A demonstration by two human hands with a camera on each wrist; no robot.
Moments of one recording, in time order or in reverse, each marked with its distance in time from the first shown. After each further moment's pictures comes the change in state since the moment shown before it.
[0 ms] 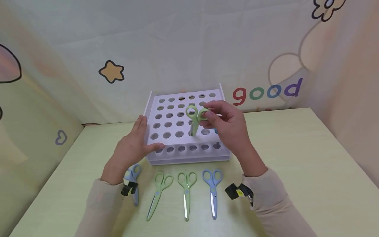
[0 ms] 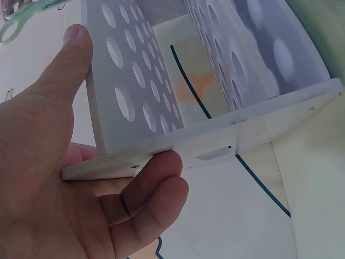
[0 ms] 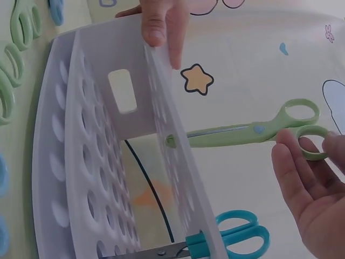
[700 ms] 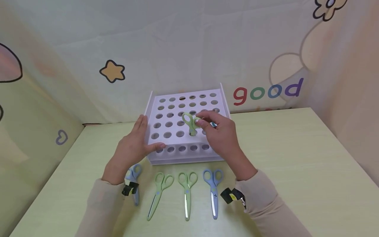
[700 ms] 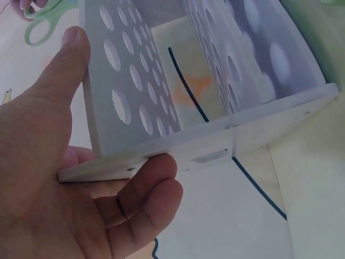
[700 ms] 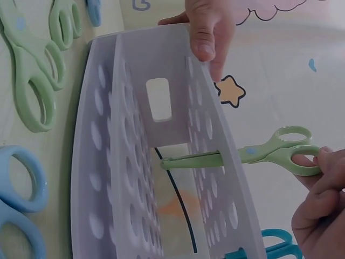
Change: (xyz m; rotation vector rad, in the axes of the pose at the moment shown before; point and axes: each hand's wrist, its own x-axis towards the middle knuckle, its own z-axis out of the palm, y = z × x) left_hand 0.000 -0.001 0.002 -0.003 0.029 0.009; right_hand -0.006 0.011 0.026 -0.397 0.080 0.100
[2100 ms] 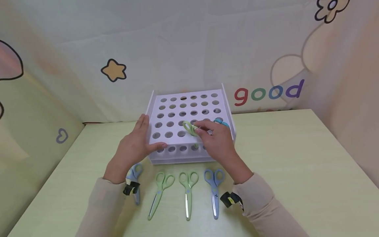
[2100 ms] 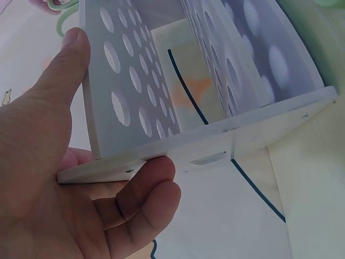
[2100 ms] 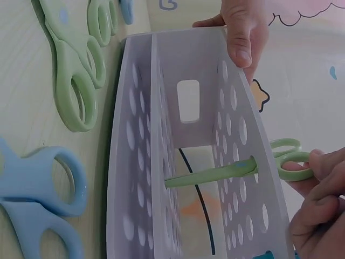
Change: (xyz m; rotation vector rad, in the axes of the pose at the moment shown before) left_hand 0.000 0.003 -0.002 -0.004 -0.013 -0.021; right_hand -0.006 0.015 0.015 -0.135 -0.034 -0.109
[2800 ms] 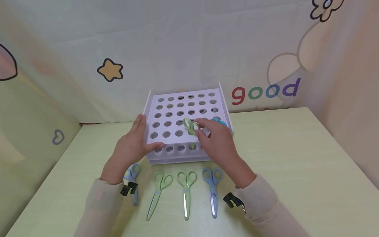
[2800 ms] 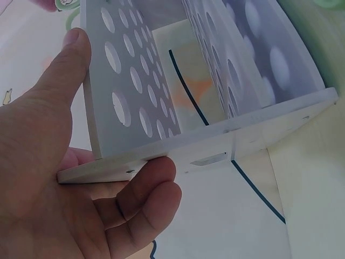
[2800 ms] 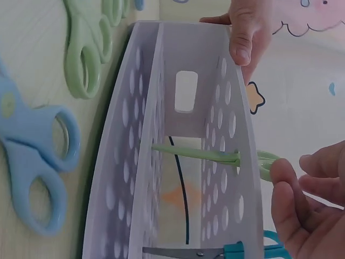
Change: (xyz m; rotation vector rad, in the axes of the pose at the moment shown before) left_hand -0.001 0.000 -0.001 -0.010 0.001 0.014; right_hand -0.010 -0.013 -0.014 -0.050 -0.101 0.115
